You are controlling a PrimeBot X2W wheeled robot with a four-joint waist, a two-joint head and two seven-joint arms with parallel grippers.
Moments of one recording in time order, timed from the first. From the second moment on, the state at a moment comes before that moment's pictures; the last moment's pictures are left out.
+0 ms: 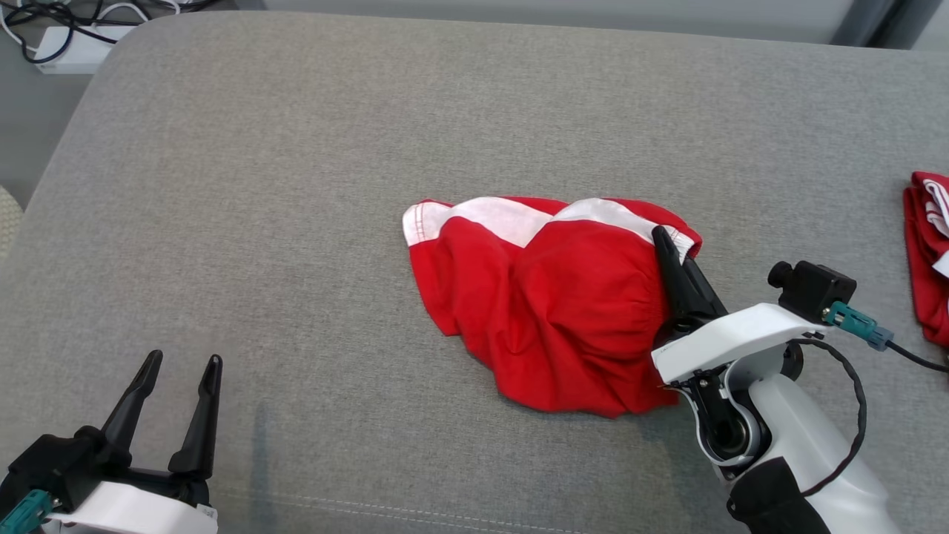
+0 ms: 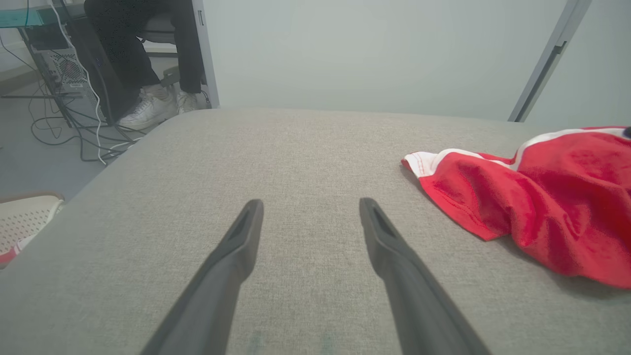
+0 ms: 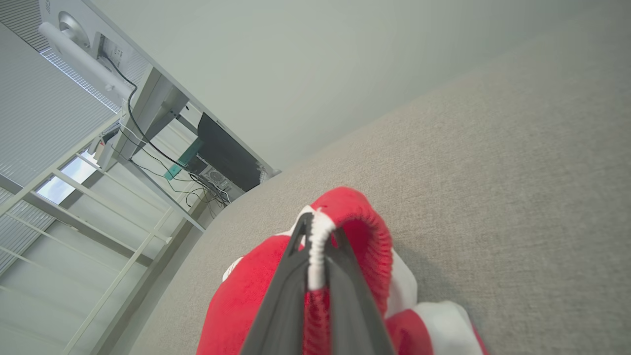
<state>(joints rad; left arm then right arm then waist) 0.01 0.33 -0.07 0.14 -0.44 -0.13 -0.25 -0.51 -0.06 0.38 0.55 0.86 0.13 -0.25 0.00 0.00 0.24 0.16</state>
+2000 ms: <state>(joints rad) -0.83 0.59 -1.02 0.54 -1.01 -0.13 -0.06 -0.34 -0.06 0.53 0.43 0.68 0.13 -0.25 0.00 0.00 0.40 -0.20</state>
